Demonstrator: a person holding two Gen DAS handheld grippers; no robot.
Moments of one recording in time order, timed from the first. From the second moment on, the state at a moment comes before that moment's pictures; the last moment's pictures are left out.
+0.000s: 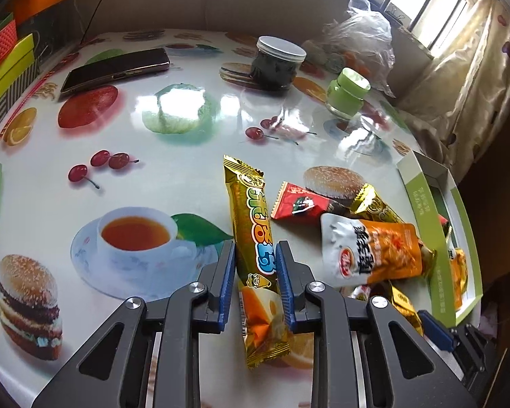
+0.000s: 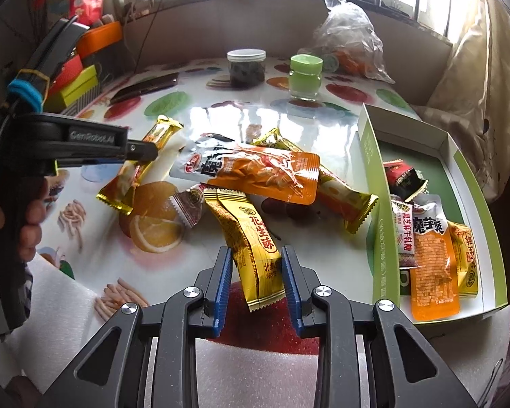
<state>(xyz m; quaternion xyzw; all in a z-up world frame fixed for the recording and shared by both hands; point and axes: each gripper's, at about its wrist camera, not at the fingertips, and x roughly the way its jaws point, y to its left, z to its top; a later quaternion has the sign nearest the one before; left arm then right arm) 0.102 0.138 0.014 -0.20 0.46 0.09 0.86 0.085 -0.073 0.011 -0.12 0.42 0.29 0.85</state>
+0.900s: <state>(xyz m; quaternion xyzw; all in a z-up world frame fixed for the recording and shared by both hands) 0.092 0.083 0.063 -0.15 0.43 0.04 0.89 0.090 -0.117 0.051 -0.08 0.38 0.26 0.89</state>
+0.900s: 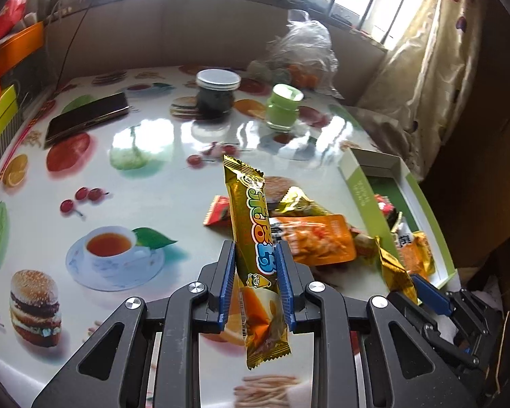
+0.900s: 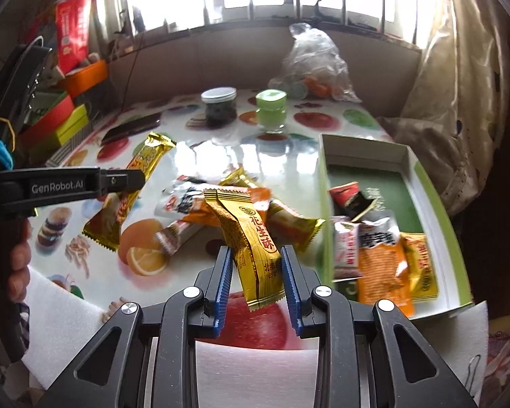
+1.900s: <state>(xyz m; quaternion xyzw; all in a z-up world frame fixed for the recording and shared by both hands) 0.152 -0.028 0.080 -0.12 0.44 -0.08 0.89 0.129 -0.211 0.053 -0.04 0.38 0.16 0.91</state>
